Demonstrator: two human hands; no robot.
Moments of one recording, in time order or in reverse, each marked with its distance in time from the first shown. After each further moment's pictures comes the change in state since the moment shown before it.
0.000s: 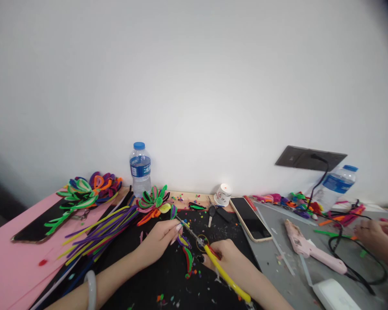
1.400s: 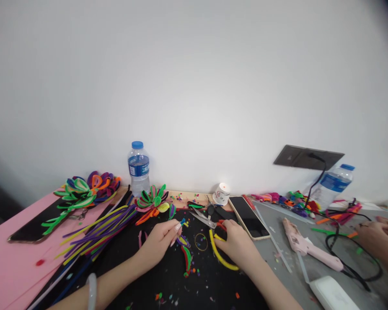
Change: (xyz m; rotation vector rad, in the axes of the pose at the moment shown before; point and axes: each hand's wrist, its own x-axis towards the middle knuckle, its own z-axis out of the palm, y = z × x) left_hand -0.002 -0.002 0.014 -0.214 0.088 -0.094; right_hand 0.022 0.035 -0.014 -0.364 0.364 0.056
